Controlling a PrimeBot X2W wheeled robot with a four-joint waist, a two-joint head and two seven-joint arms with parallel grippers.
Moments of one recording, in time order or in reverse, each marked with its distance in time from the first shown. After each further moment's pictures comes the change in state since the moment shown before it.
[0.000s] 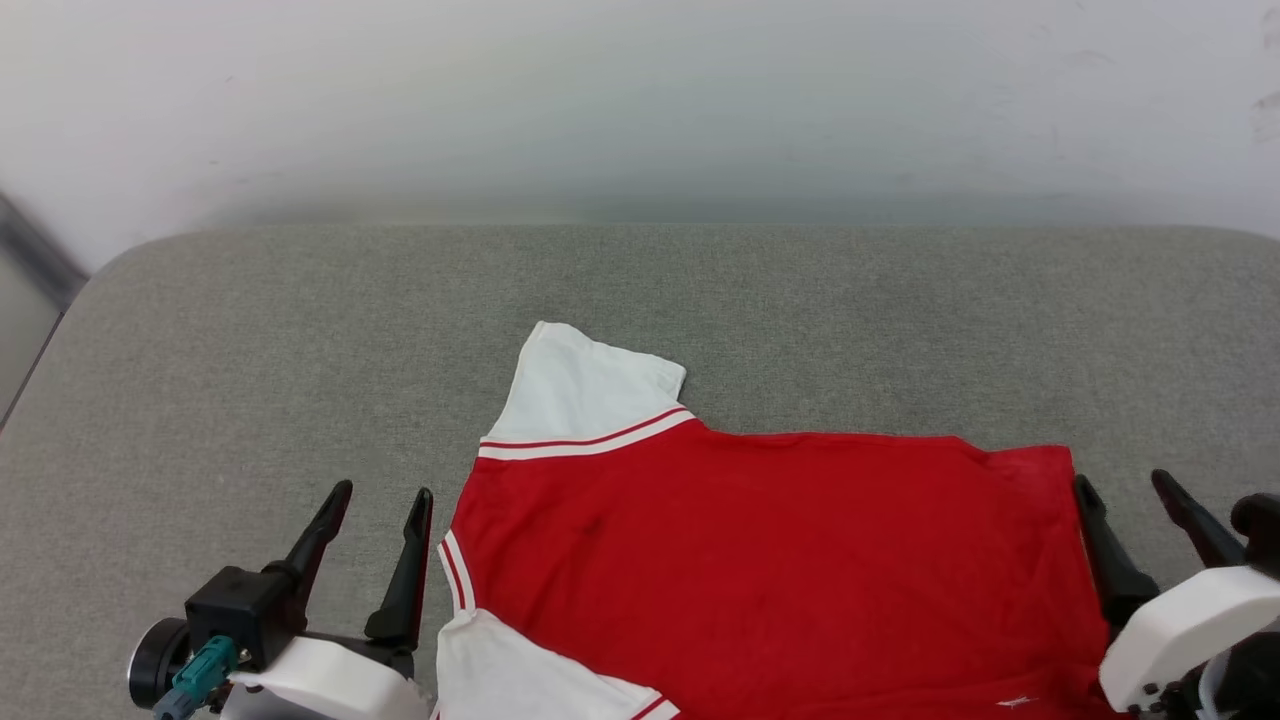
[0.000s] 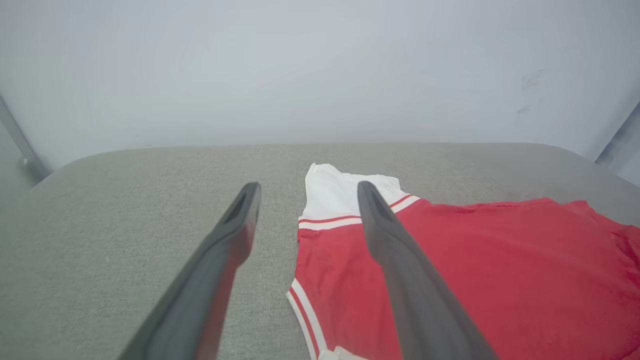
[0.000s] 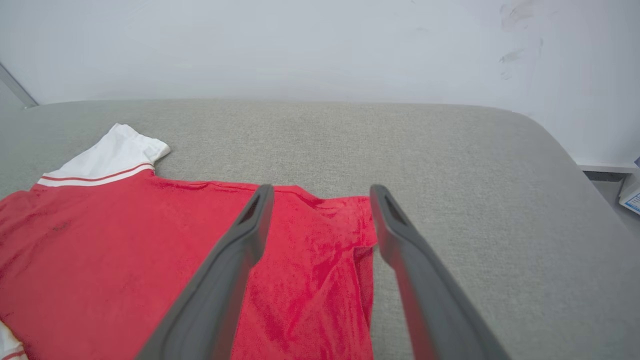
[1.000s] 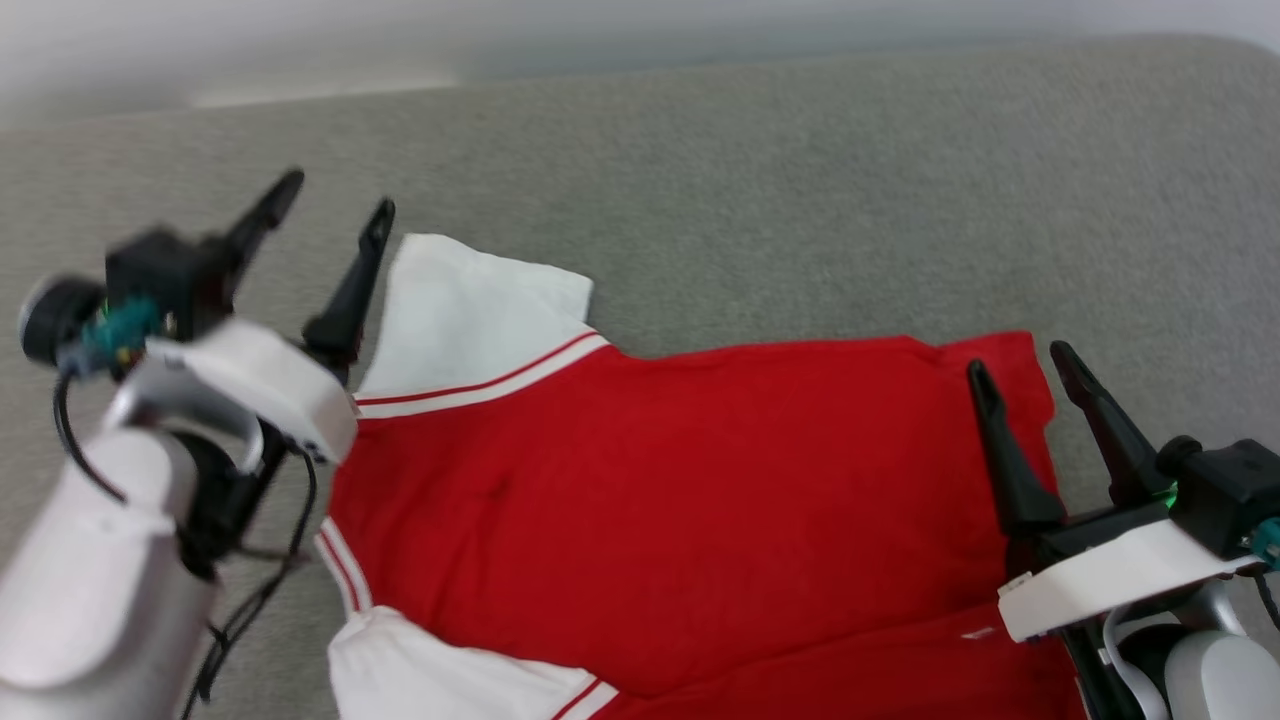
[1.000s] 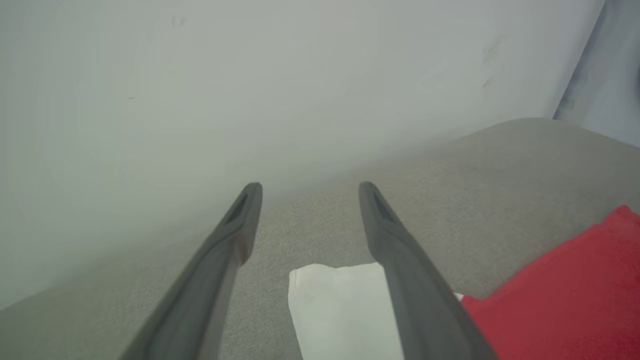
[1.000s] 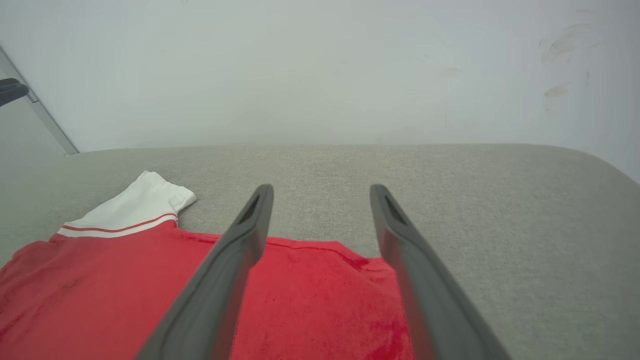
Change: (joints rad) left arm -0.442 -0.075 0.228 0.144 0.222 -0.358 0.257; right arm -0.135 0.051 0.174 0.015 0.000 0.000 -0.321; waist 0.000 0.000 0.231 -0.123
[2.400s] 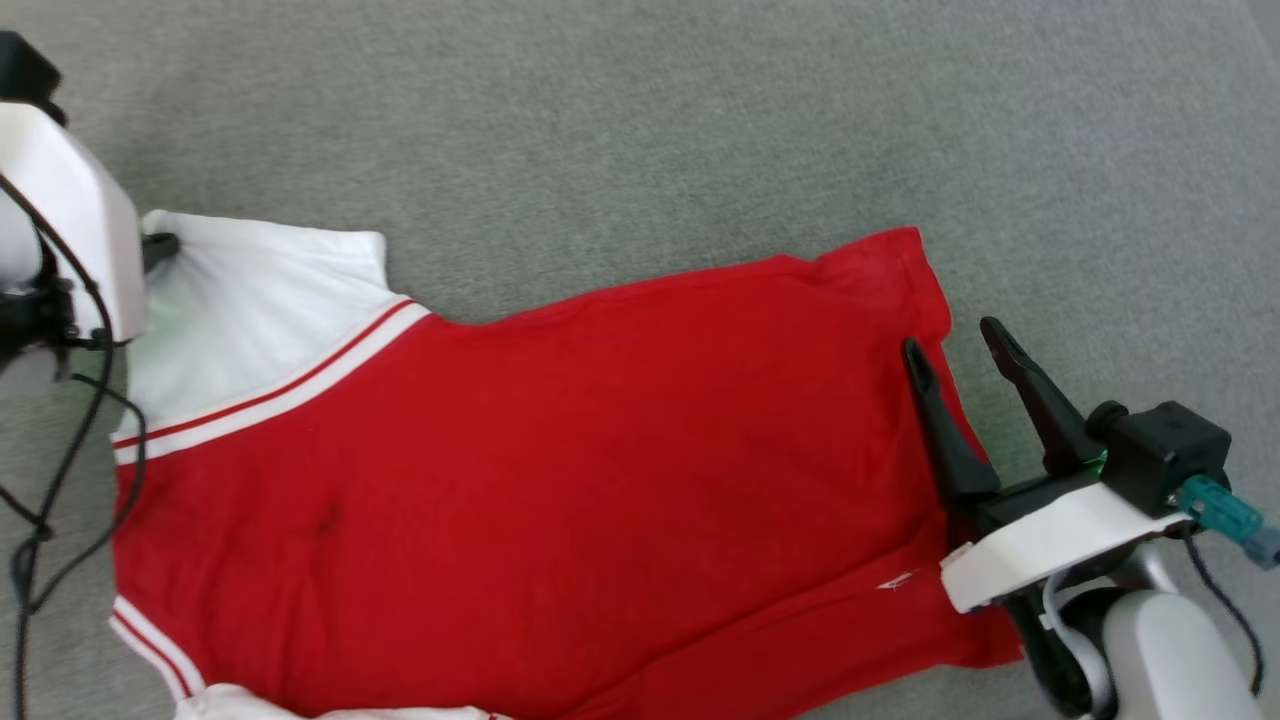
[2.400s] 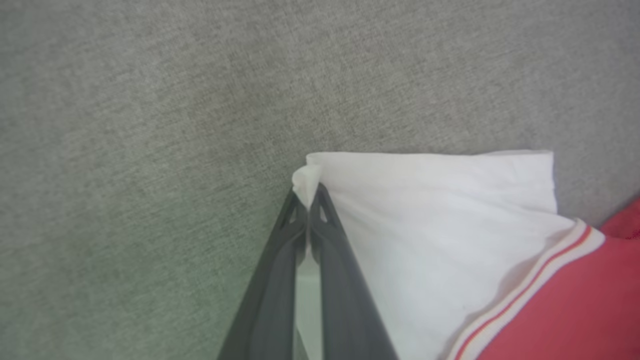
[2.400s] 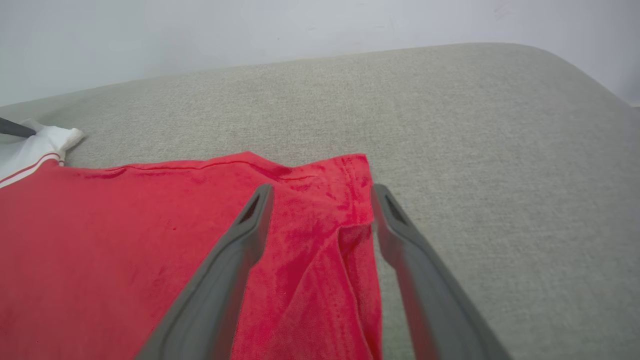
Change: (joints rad) left arm -0.361 0.277 -0.127 0.241 -0.451 0.072 0.967; right arm -0.091 0.046 0.065 0.103 0.001 0.000 -0.021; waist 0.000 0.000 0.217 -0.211
